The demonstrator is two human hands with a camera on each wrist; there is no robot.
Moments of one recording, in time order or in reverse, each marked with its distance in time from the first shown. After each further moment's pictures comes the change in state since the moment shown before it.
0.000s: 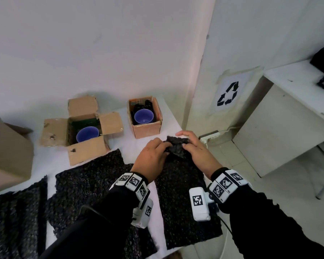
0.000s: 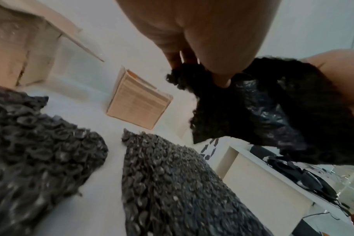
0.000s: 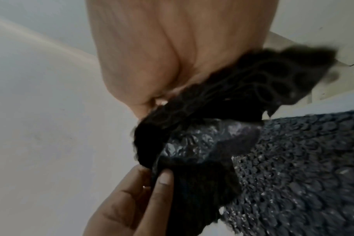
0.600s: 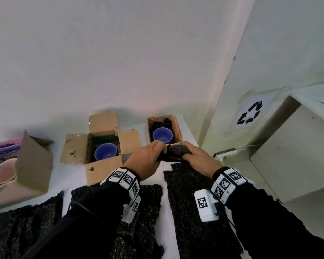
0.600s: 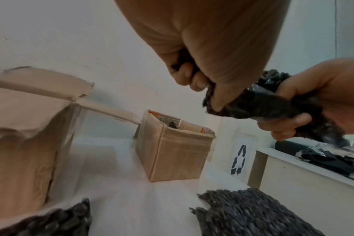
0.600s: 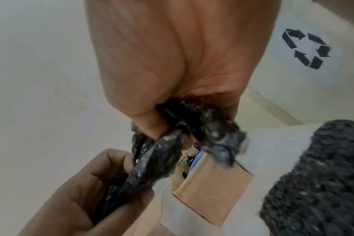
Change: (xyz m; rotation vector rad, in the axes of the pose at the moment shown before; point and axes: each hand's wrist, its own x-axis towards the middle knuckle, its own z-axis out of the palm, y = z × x) left_hand 0.040 -0.062 -0.081 0.169 -0.221 -0.049; right_hand 0.090 -0.023 0.026 -0.388 -0.233 -0.012
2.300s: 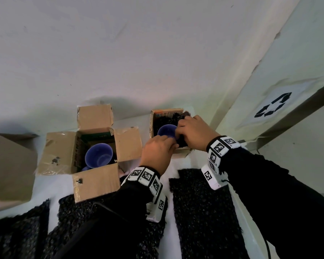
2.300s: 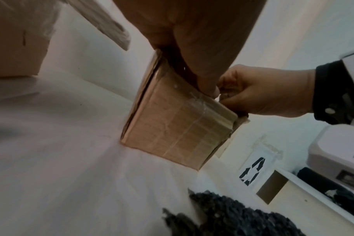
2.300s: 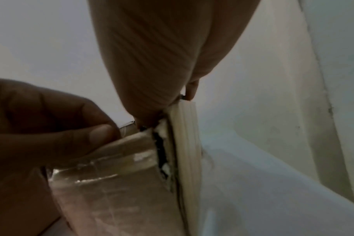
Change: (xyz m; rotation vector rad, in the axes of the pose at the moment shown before) left_hand 0.069 -0.053 0.078 0.024 0.224 -0.242; right_hand 0.150 0.021 -0.018 -1.047 -0.122 -0.371
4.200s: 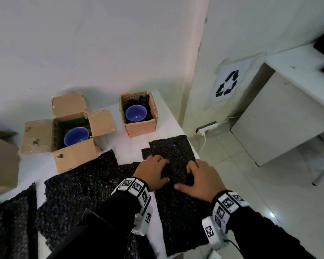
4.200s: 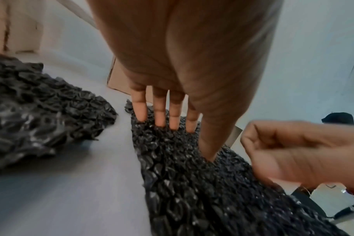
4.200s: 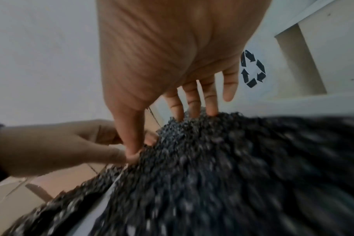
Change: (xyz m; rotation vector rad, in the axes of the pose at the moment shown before) left_hand -0.121 0.084 0.014 0.143 -0.704 0.126; right_hand -0.259 -0.099 0.086 0.339 -0.006 0.575
